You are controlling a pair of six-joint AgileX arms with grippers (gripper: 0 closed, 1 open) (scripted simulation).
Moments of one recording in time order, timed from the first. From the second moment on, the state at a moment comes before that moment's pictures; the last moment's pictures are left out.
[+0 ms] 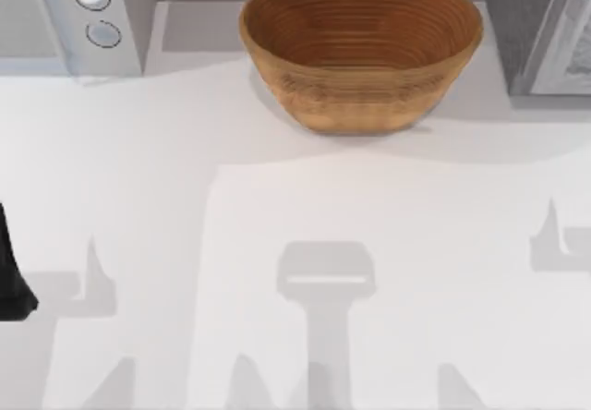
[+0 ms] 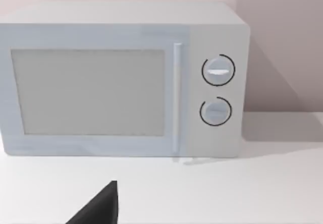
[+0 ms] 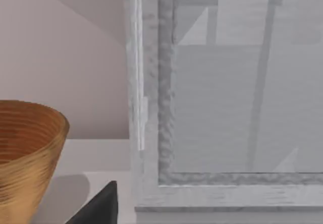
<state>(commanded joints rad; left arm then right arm) 0.00 0.00 0.00 0.00 0.00 0.00 0.04 0.32 0.38 -0.11 0.06 0.00</state>
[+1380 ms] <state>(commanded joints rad) 0.00 0.00 0.00 0.00 0.00 0.00 0.18 1.32 1.74 -0.42 0.20 0.02</state>
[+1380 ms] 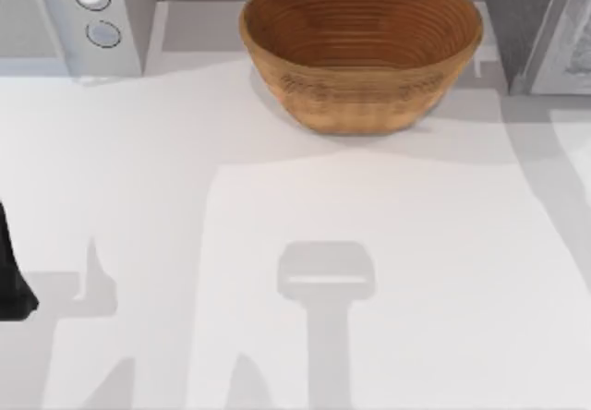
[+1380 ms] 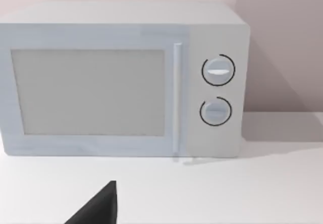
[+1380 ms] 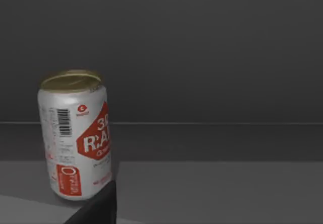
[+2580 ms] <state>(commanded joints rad) 0.00 0.00 0.00 0.00 0.00 0.00 0.38 1.60 1.86 -0.25 0.41 0.01</state>
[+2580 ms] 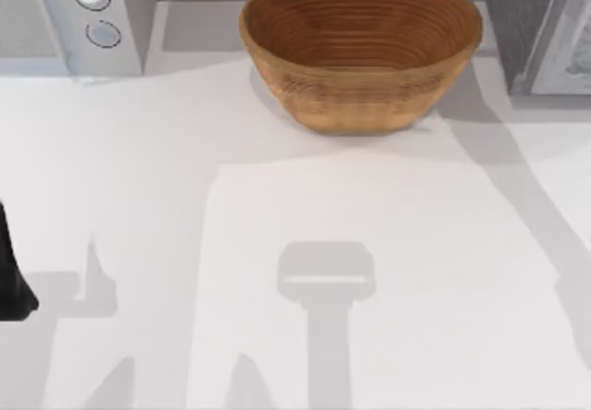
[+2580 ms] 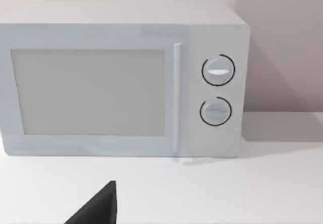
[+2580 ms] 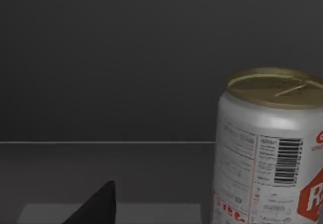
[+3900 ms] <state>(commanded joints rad) 0.00 0.00 0.00 0.00 0.00 0.00 0.34 1.74 2.00 -0.26 0.37 0.01</state>
